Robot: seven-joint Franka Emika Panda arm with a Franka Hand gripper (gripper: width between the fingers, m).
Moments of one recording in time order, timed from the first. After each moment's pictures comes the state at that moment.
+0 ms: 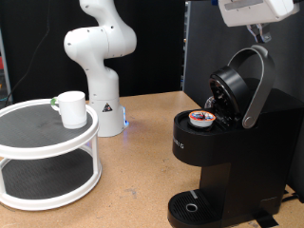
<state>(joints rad) 0.24 -0.24 0.15 -2.16 0.45 2.30 -0.61</state>
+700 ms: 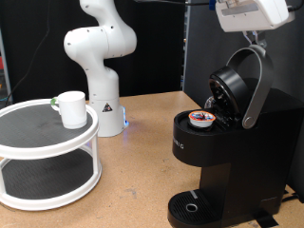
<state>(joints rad) 0.22 -0.24 0.15 -2.18 0.44 2.31 -0.61</state>
